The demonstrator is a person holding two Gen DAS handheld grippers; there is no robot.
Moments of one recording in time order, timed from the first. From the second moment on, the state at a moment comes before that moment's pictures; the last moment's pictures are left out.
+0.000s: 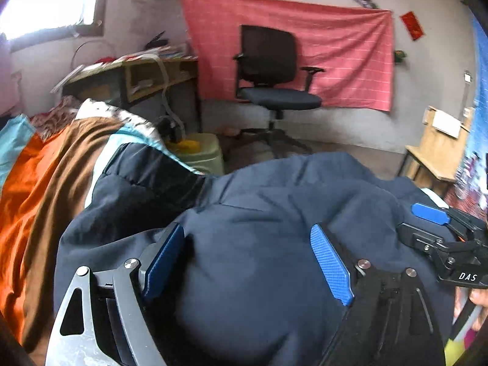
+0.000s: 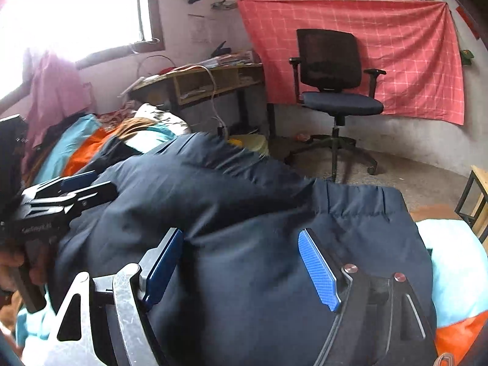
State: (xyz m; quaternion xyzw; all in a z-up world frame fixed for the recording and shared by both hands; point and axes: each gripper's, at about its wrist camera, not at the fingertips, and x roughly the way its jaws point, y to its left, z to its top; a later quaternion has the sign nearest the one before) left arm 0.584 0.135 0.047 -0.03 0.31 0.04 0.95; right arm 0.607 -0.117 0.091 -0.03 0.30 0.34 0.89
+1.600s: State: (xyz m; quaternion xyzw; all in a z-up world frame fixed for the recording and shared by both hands) left arm 0.622 0.175 0.024 -0.06 0.34 0.05 0.94; right arm 0.714 -0.108 0.035 0.05 0.41 0.30 0.86
